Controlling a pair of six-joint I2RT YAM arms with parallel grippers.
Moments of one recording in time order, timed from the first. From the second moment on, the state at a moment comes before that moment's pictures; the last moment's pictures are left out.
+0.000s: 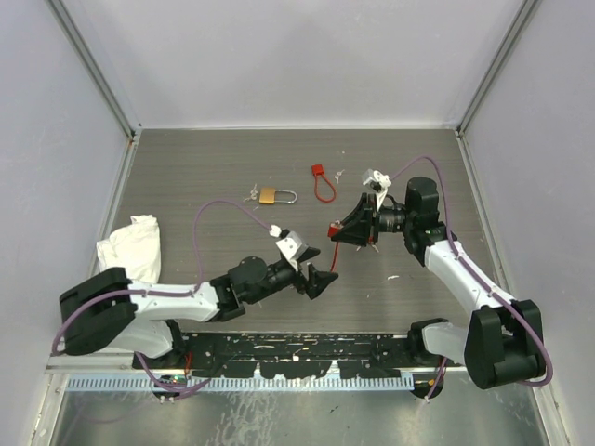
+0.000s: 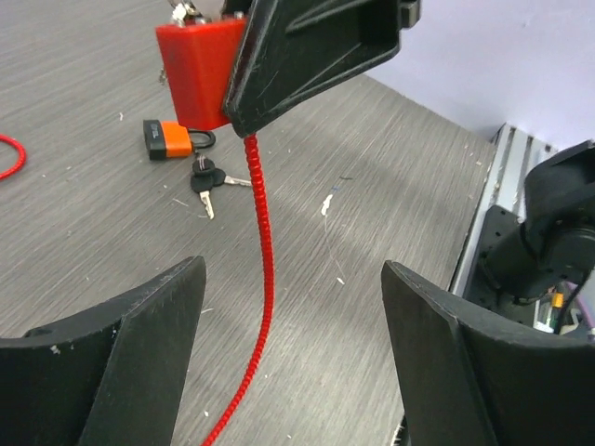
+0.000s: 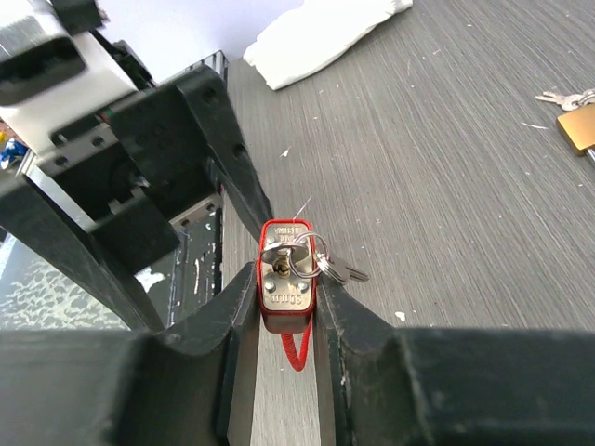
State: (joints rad) left arm -1.15 1.30 0.48 0.83 -0.11 -0.24; right arm 0.18 1.17 0.69 0.18 -1.29 0.09
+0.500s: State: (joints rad) left arm -1.03 1.58 0.60 1.00 0.02 -0.35; right arm 0.20 1.17 0.68 0.20 -1.32 0.08
